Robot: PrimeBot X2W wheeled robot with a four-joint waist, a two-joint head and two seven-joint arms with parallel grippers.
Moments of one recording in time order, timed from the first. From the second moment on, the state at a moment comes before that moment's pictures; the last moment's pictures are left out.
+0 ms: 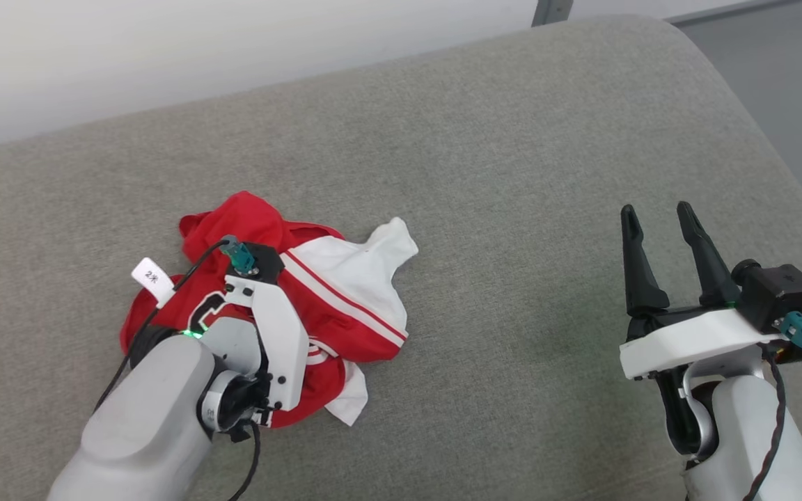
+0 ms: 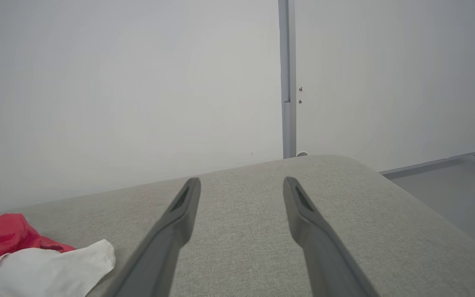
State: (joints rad) left arm -0.57 0.37 -0.66 0.49 -0.74 0.06 0.73; right arm -0.29 -0.05 0.00 0.26 0.26 0.13 -0.22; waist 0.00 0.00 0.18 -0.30
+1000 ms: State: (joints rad) left arm -0.36 0.53 -0.41 0.20 -0.72 0.02 0.08; right arm -0.20 -0.09 -0.03 0.20 0.21 0.13 -0.17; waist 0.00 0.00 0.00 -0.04
